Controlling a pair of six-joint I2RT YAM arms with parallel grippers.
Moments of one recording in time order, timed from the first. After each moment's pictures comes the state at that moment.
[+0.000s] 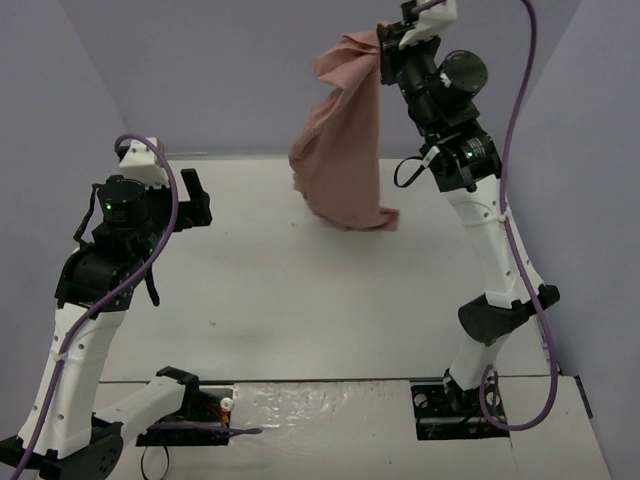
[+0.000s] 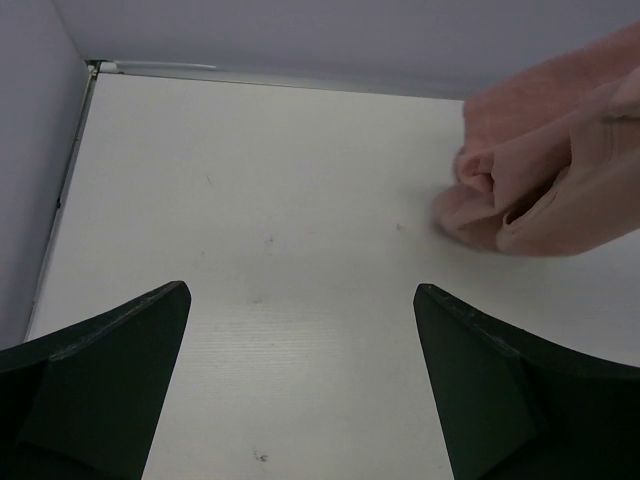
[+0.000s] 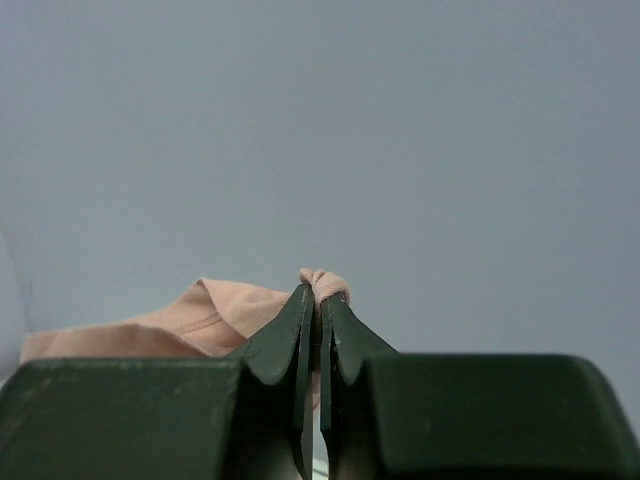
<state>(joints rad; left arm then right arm) -0.30 0.99 1.47 -0.79 -0.22 -0.21 0.52 1.78 2.34 -0.21 0.15 -0.22</state>
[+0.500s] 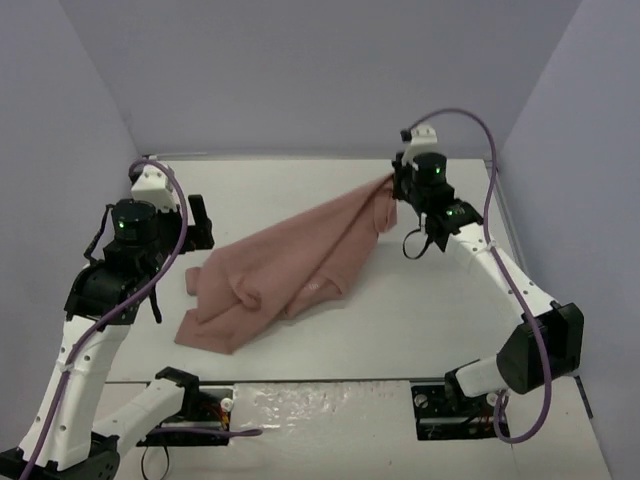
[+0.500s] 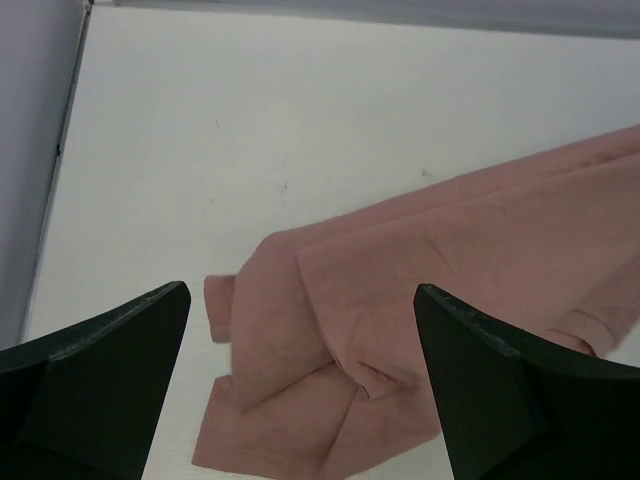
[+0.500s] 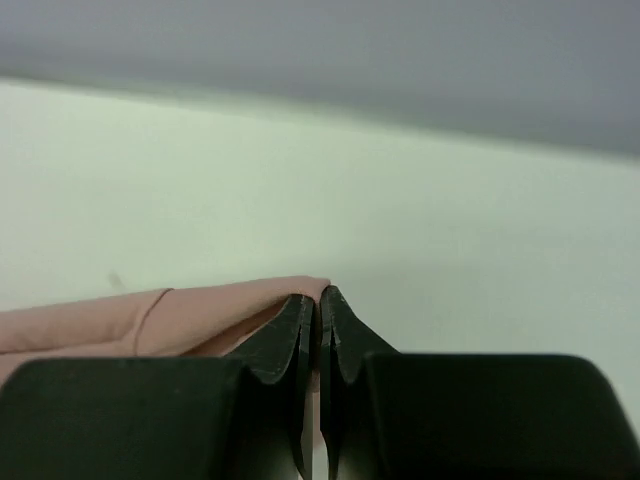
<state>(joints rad) -0.30 0.90 1.31 -0.81 -0.22 -0.20 0.39 1.41 1.30 -0.14 0.19 0.05</state>
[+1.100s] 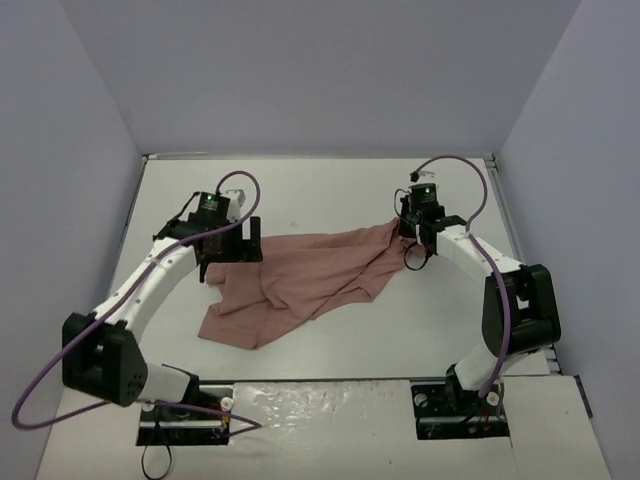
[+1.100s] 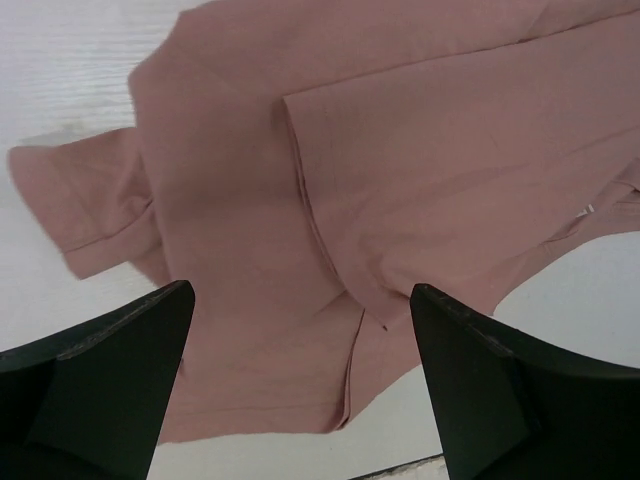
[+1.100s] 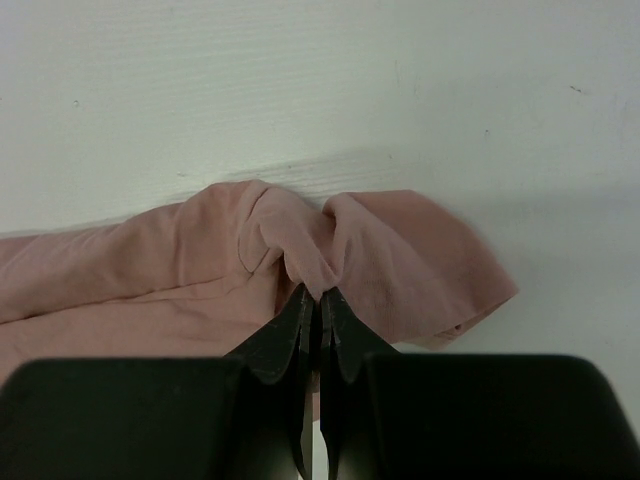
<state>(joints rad) -0.30 1.33 1.12 -0.73 0.08 -0.29 0.24 1.59 1.01 -0.16 0.15 0.29</state>
